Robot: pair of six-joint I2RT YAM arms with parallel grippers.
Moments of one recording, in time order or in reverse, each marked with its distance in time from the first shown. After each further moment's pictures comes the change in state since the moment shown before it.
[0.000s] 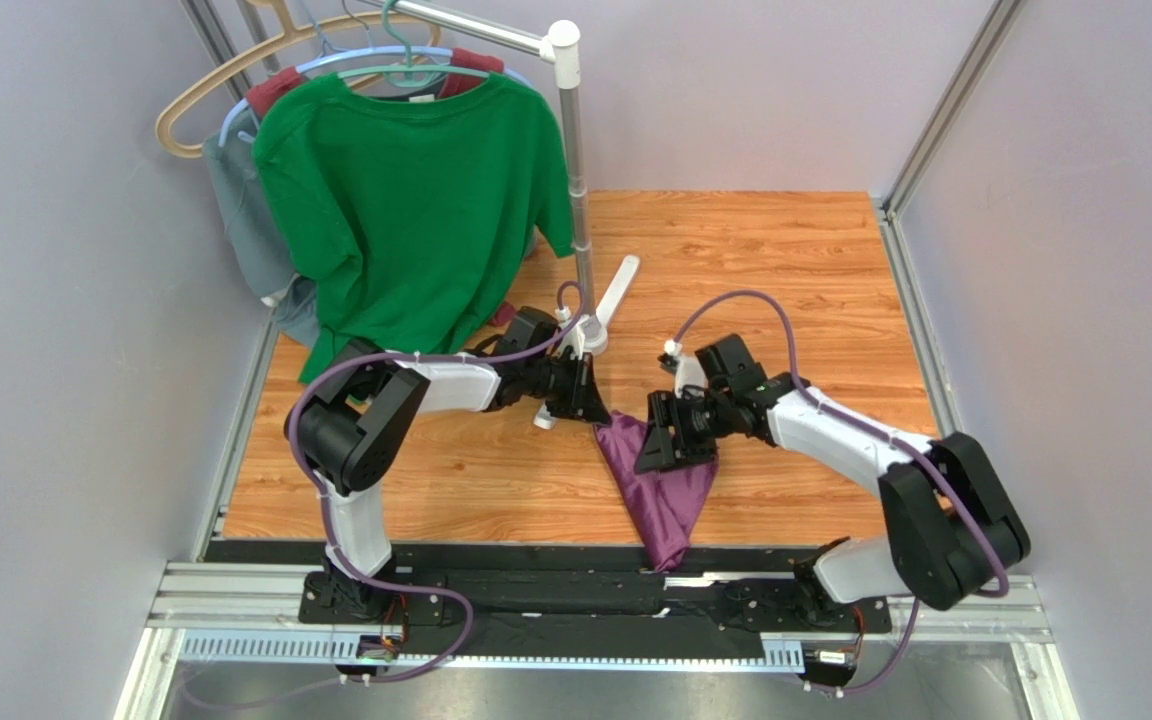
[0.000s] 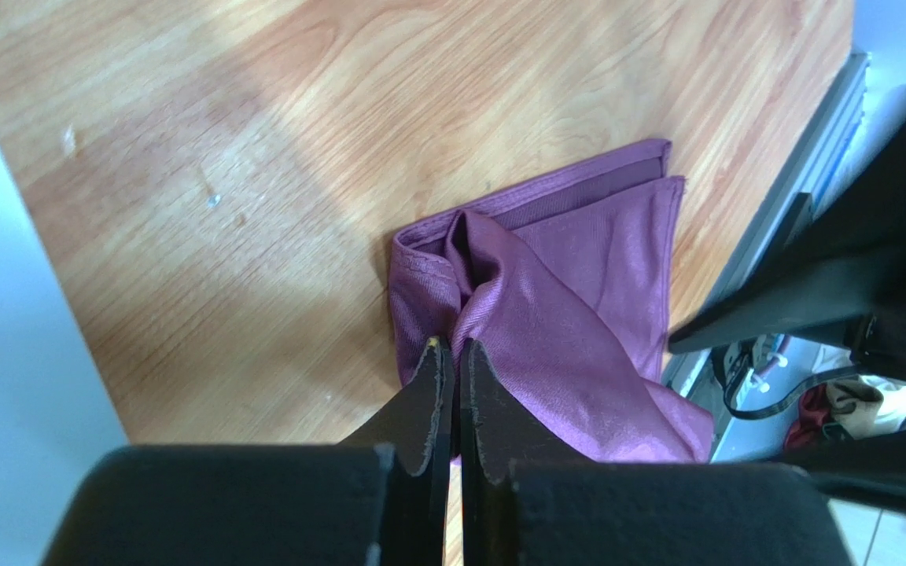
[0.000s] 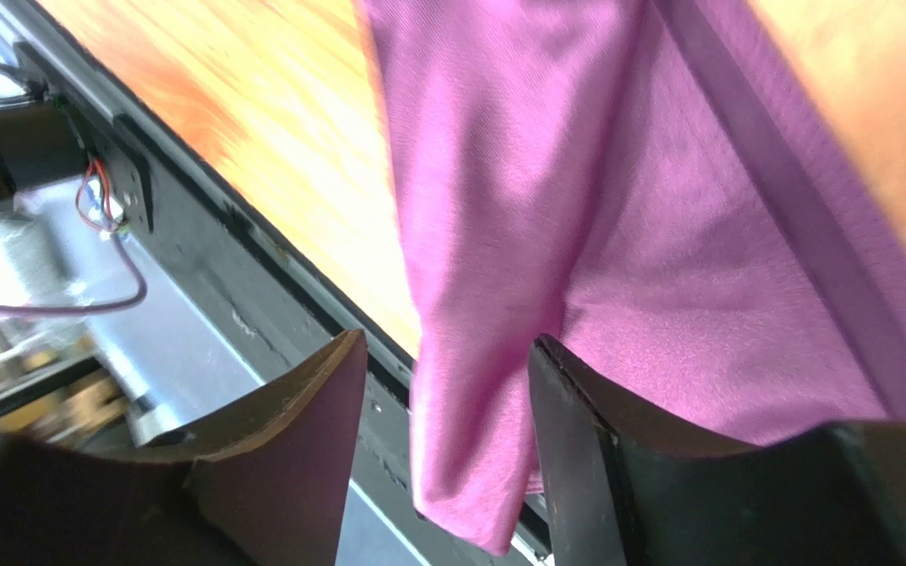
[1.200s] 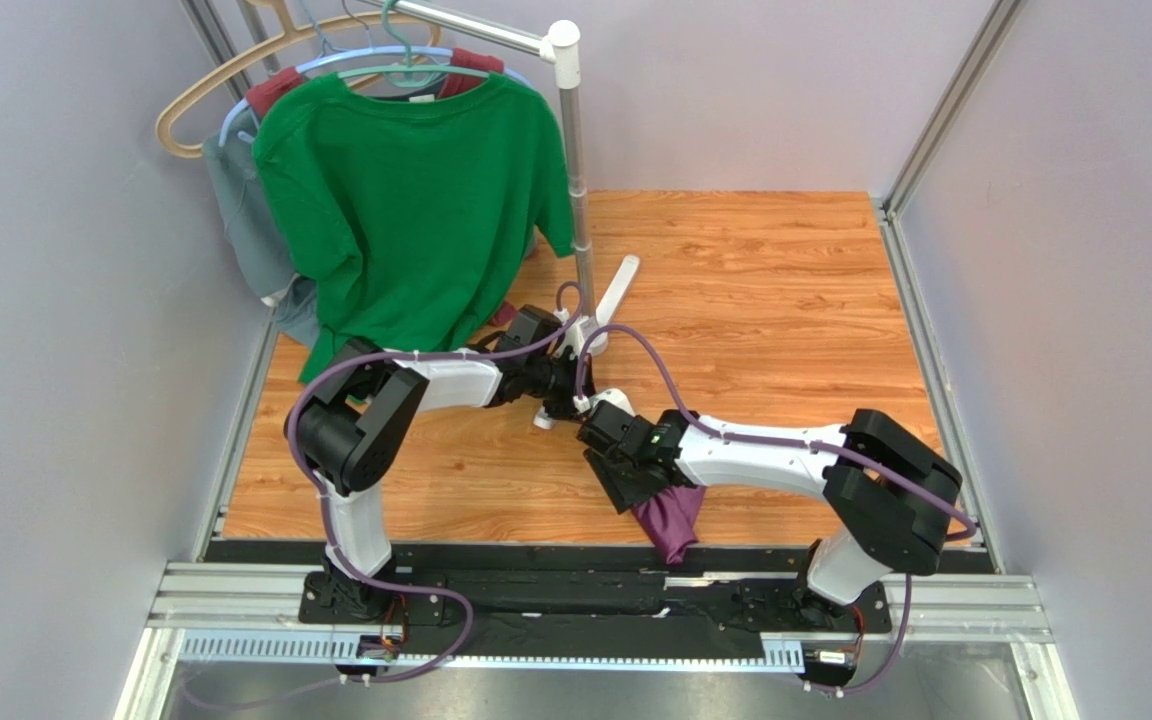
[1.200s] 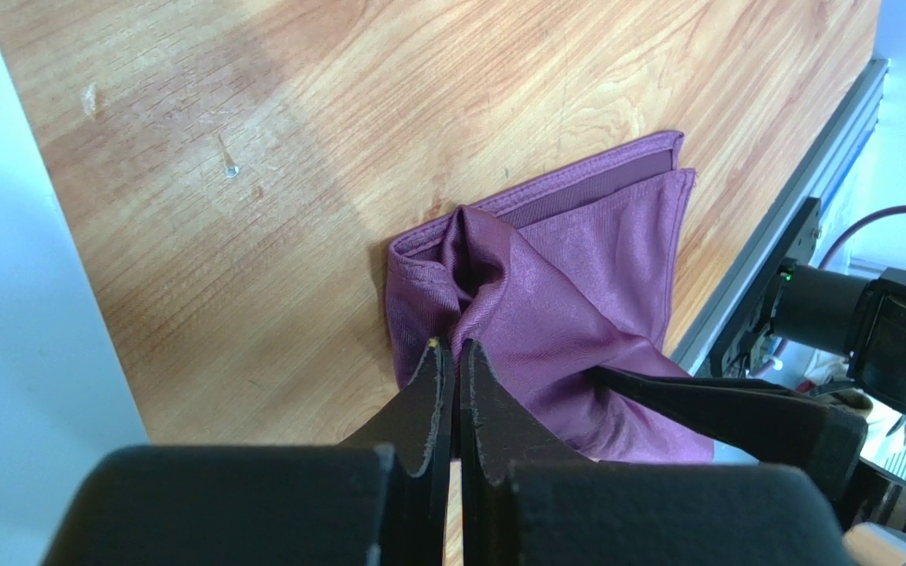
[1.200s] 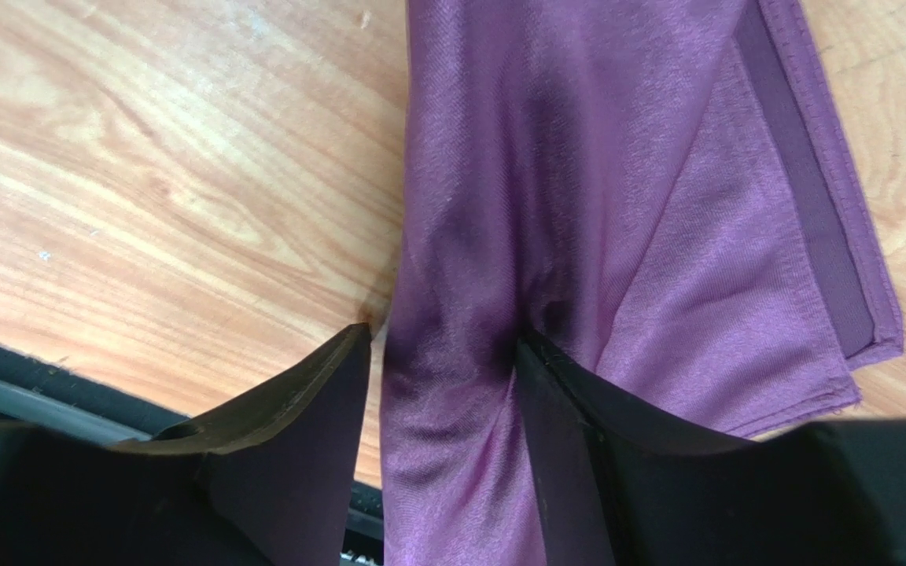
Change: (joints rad) left arm 0.005 0.000 0.031 -0.099 -0.026 -0.011; right arm 0.549 0.177 0.184 -0.162 0.794 0.063
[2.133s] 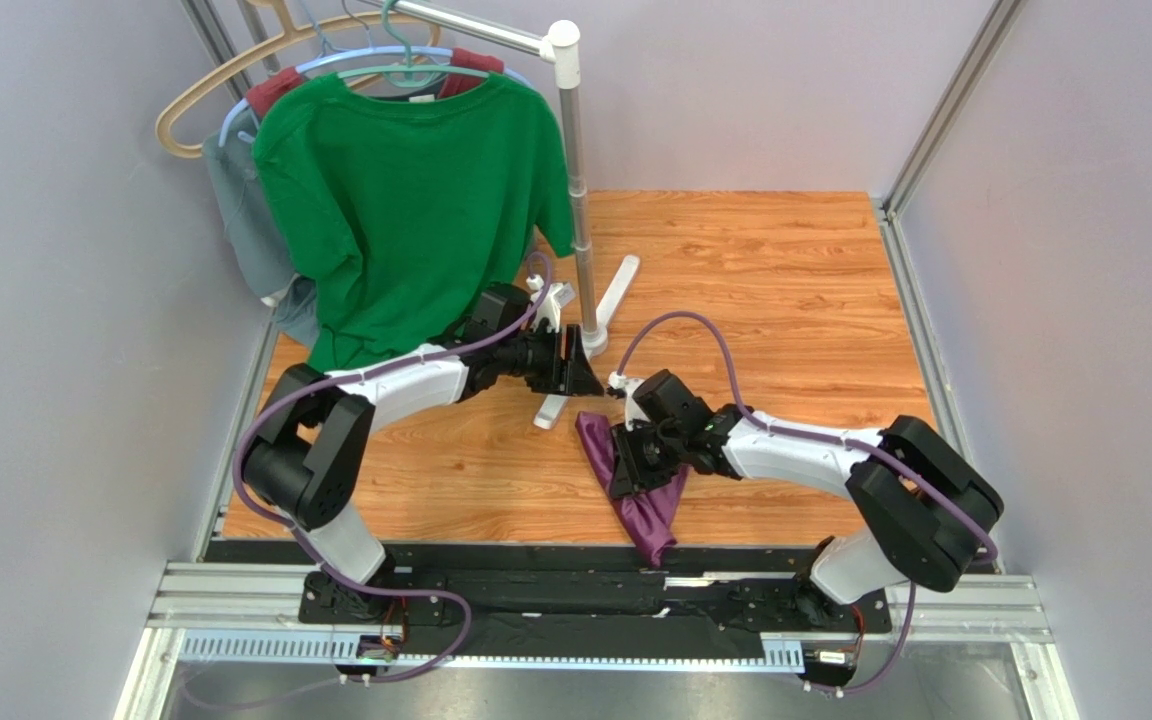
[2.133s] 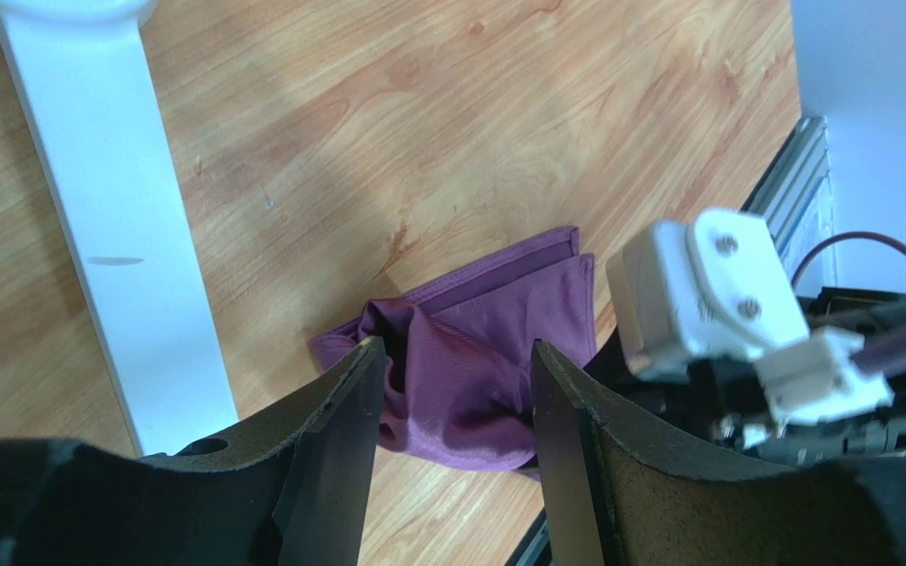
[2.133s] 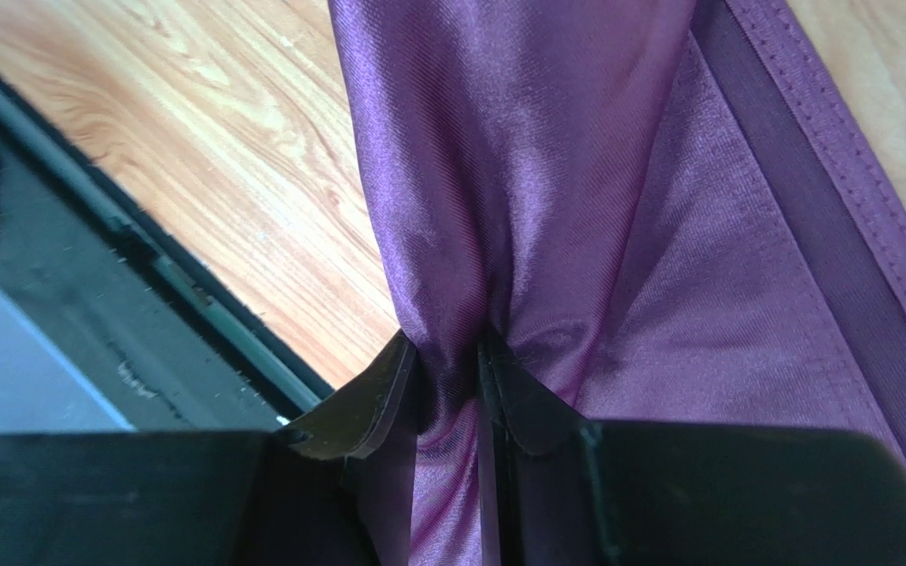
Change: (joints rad) left arm 0.064 -0.200 -0.022 -0.018 -0.025 0.036; right arm -0.230 -0.099 -0.209 0.356 -0.490 0.003
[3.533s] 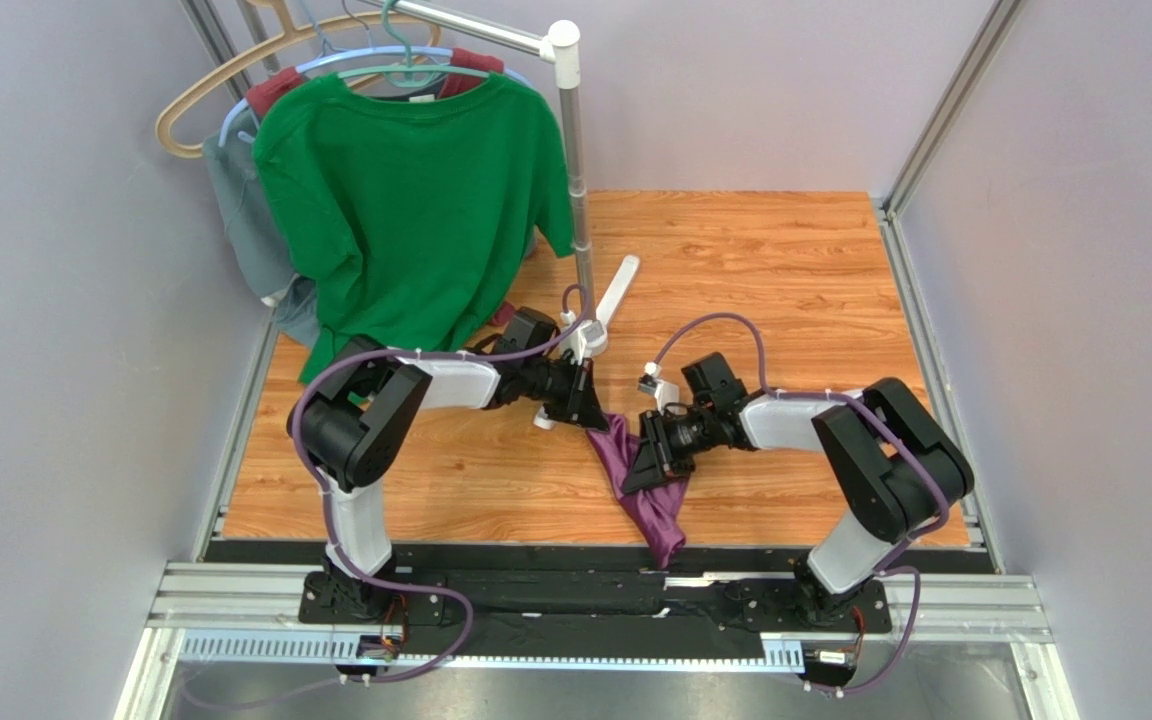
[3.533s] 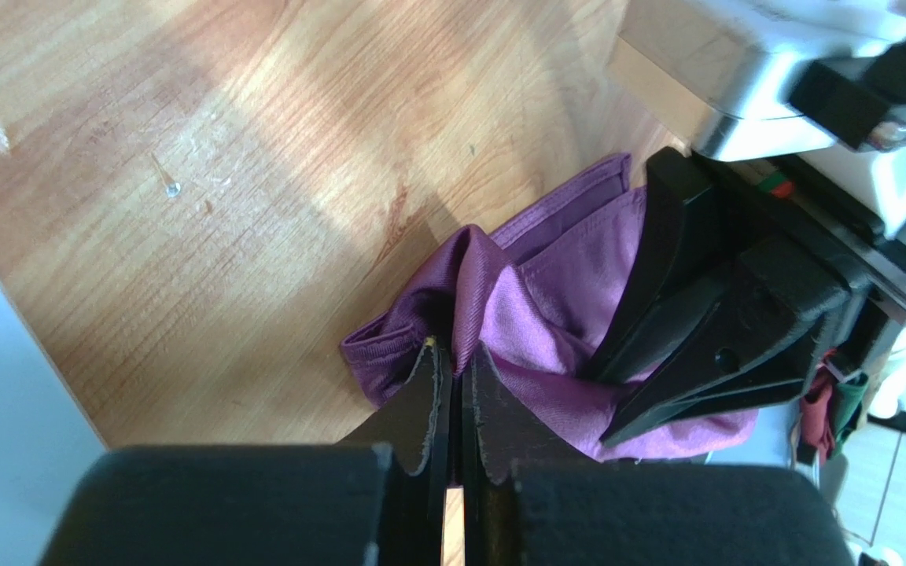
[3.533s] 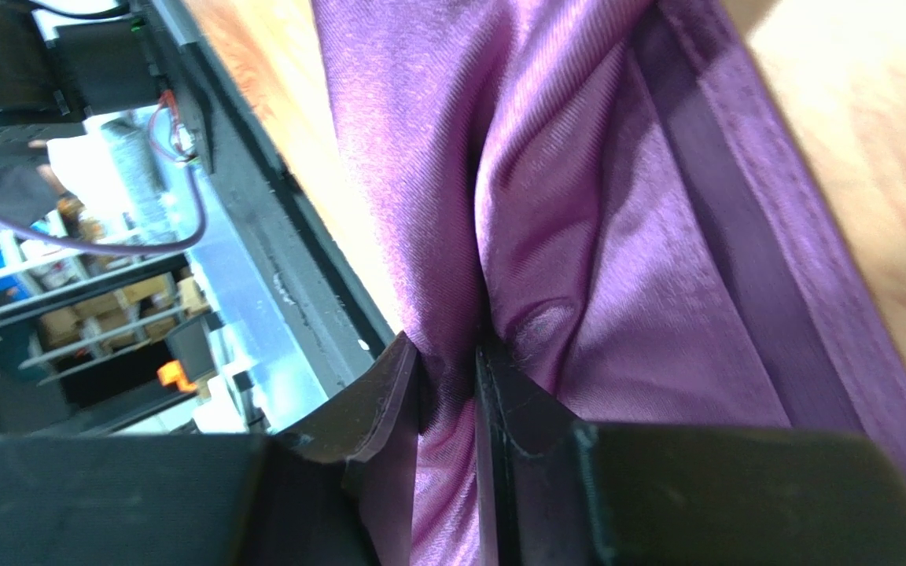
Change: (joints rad) left arm -0.048 0.217 -0.015 0.107 0.138 0.066; right arm -0.322 0.170 -0.054 0.131 -0.569 -0.049
